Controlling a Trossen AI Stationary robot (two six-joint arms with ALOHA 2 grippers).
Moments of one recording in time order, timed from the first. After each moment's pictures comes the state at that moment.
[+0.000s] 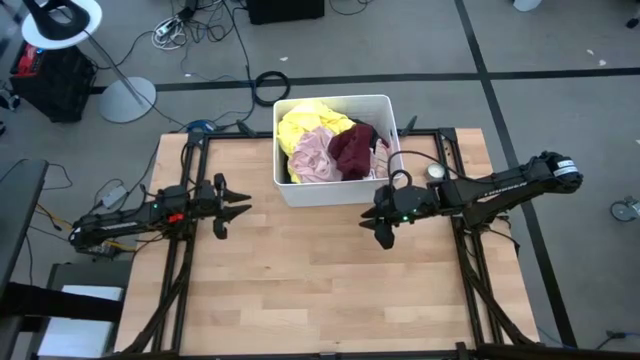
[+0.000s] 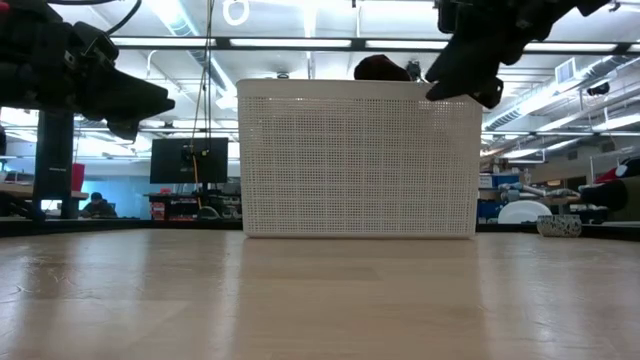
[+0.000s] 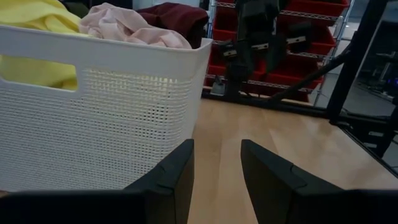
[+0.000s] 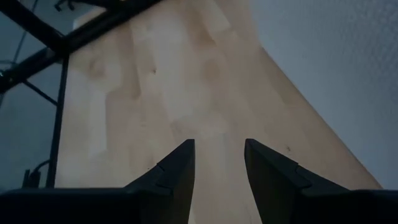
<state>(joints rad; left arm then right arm) 0.15 0.00 0.02 -0.02 0.01 -0.14 0.15 1.13 0.77 -0.25 0.14 0.54</state>
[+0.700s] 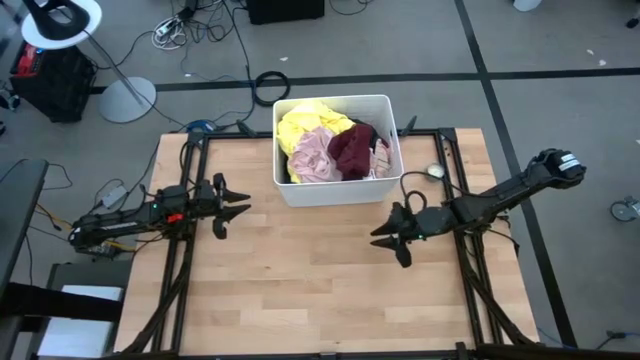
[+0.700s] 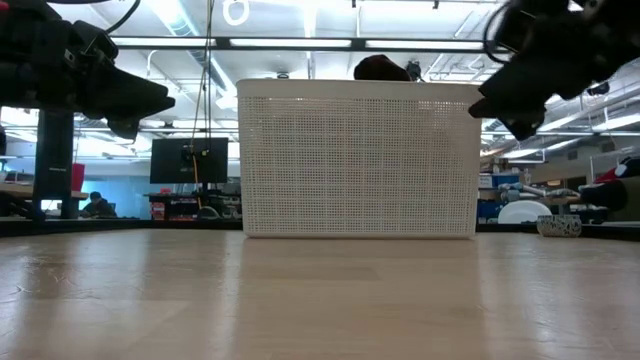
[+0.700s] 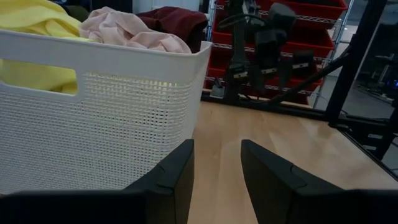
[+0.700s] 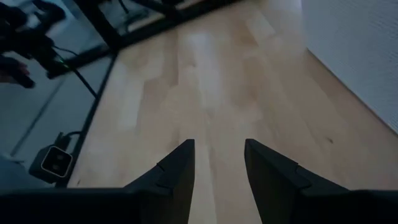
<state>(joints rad) 0.15 0.00 0.02 -0.01 0.01 -0.14 0.33 1.00 0.42 0.14 0.23 0.50</state>
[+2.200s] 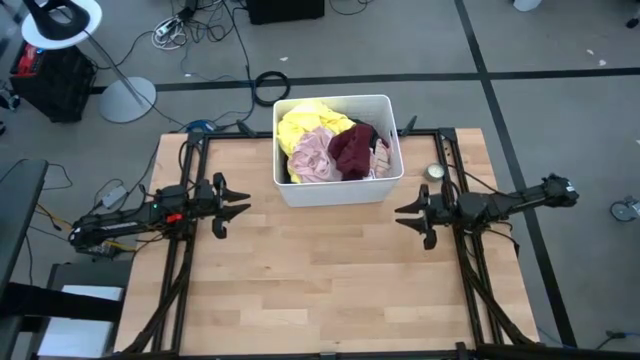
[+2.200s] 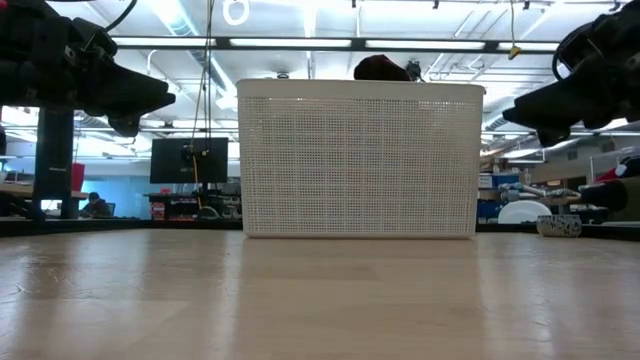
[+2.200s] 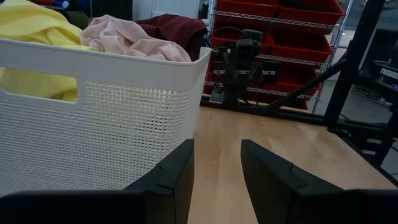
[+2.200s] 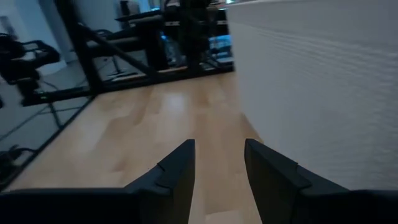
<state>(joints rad) 0.15 0.00 0.02 0.01 0.01 -0.14 0.23 0.14 0.02 0.02 0.28 0.18</state>
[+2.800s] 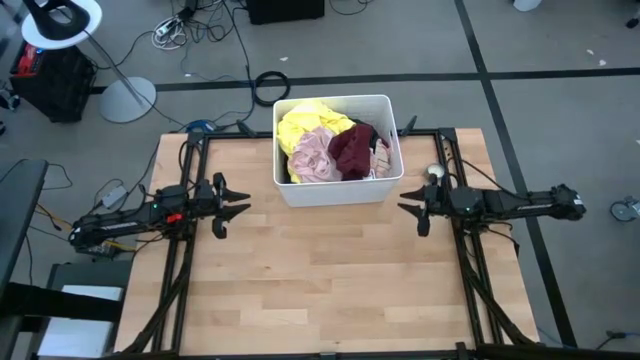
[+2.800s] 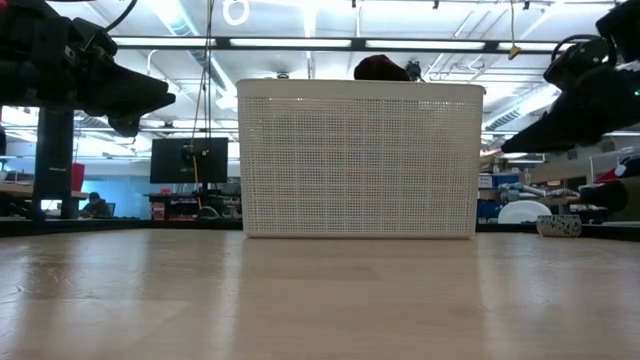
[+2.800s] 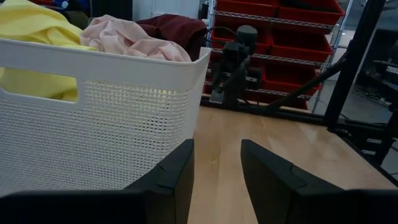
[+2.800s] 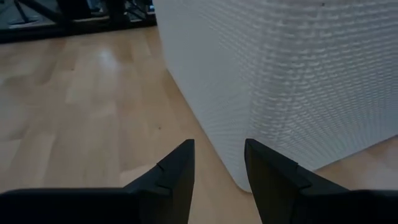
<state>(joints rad) 0.15 0.00 0.02 0.01 0.01 -0.14 0.05 0.16 0.11 -0.28 0.37 0.13</state>
